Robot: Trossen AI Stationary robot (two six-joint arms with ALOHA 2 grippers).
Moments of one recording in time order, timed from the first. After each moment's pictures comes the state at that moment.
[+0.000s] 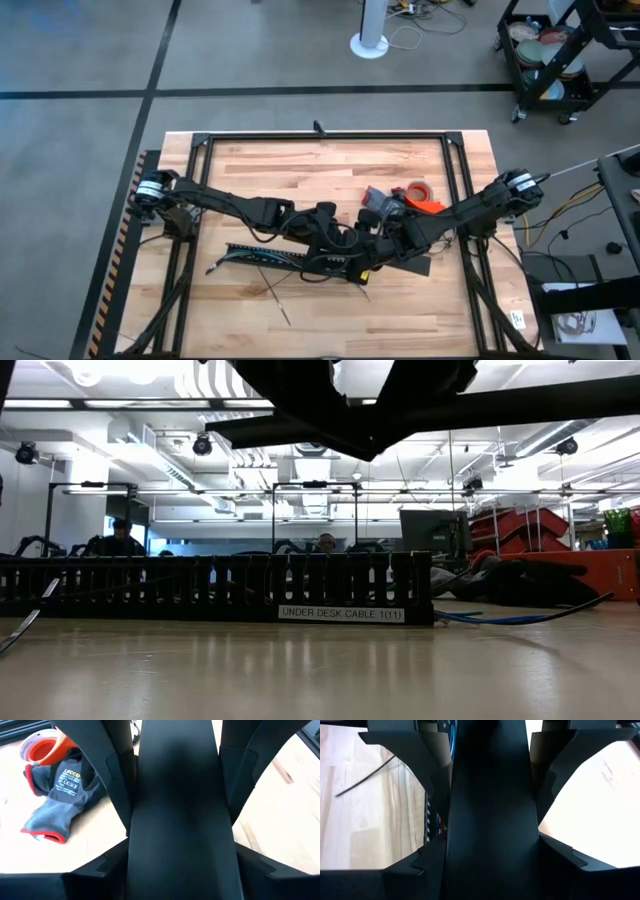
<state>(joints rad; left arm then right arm) -0.17 1.72 1.32 -0.30 -0.03 0.14 0.35 1.70 1.26 -0.53 0.42 0.41</state>
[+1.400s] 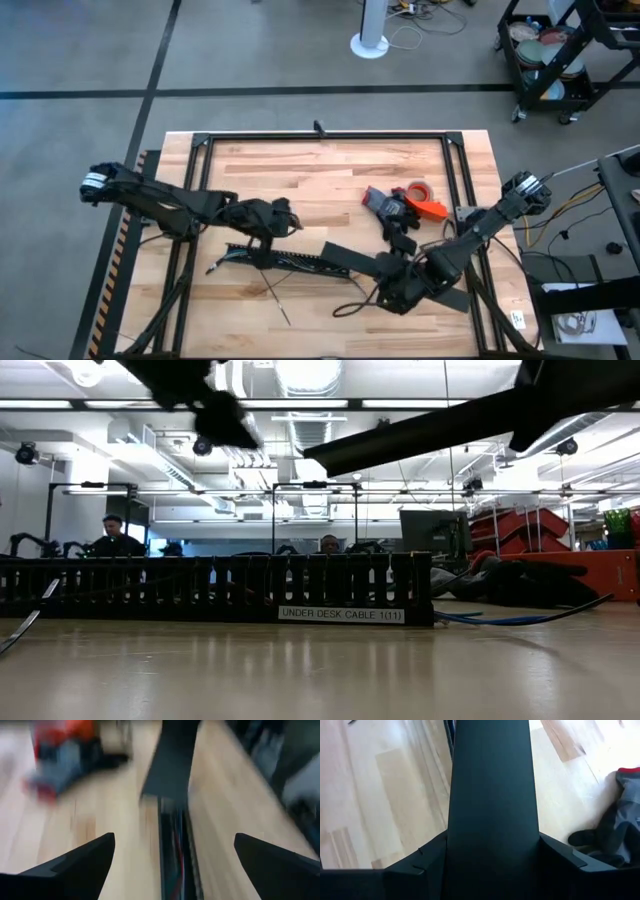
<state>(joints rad) -0.18 1.24 0.86 -0.22 0.04 -0.04 0.64 1.67 1.26 -0.91 0.43 0.94</state>
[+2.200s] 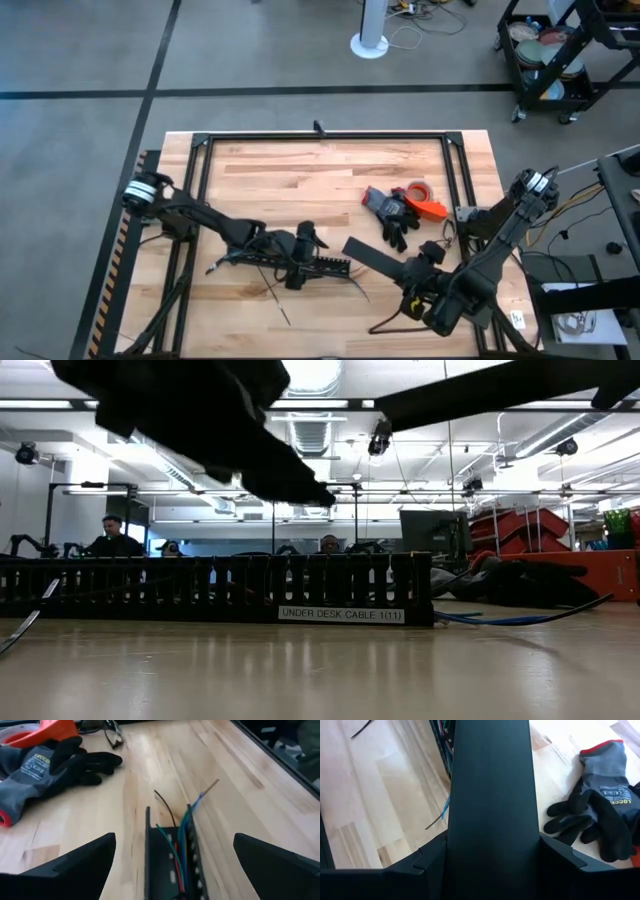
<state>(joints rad) -0.28 1.65 0.79 0.39 -0.09 -0.03 0.86 1.60 1.26 -1.12 0.60 1.29</state>
